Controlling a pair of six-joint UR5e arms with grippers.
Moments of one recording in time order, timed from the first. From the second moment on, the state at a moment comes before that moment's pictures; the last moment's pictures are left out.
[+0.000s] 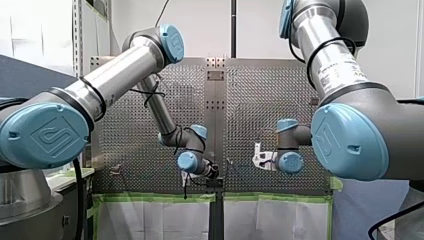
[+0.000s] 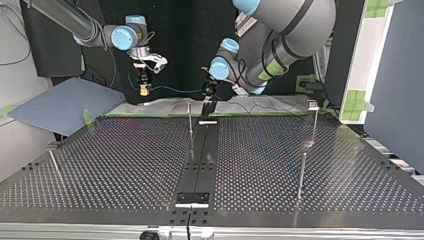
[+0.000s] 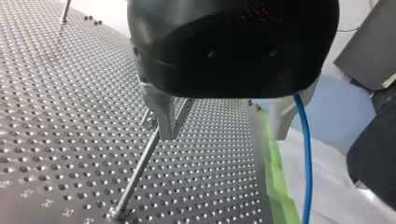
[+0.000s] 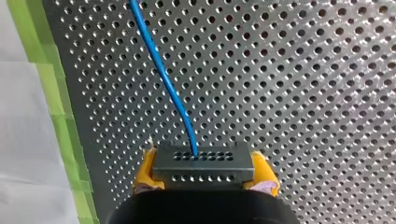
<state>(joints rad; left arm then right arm) -0.52 -2.46 -1.63 -2.54 -1.63 -1.88 1.93 -0.86 1.98 -0.94 1.56 1.64</state>
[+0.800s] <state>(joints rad) -0.58 -2.46 -1.63 -2.50 -1.83 -1.88 1.93 -0.82 1.92 -0.92 1.51 1.63</state>
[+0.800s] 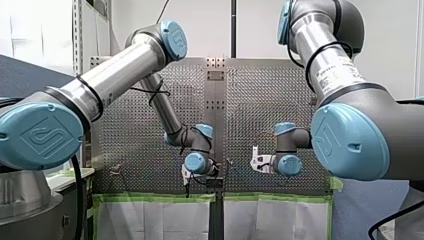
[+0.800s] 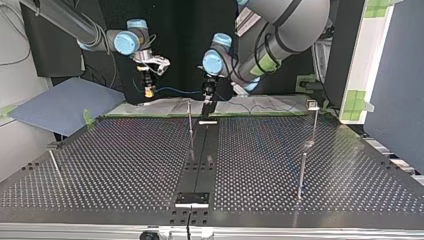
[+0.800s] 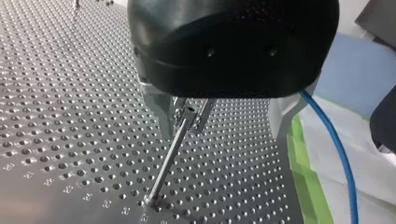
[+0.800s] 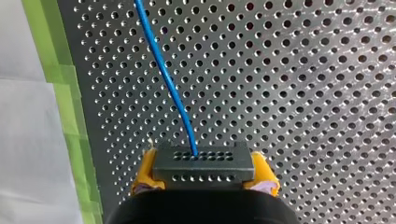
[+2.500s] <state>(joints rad) -0.68 -2.51 -1.58 -2.34 -2.14 -1.77 1.93 -0.80 1.88 -0.89 1.39 1.63</state>
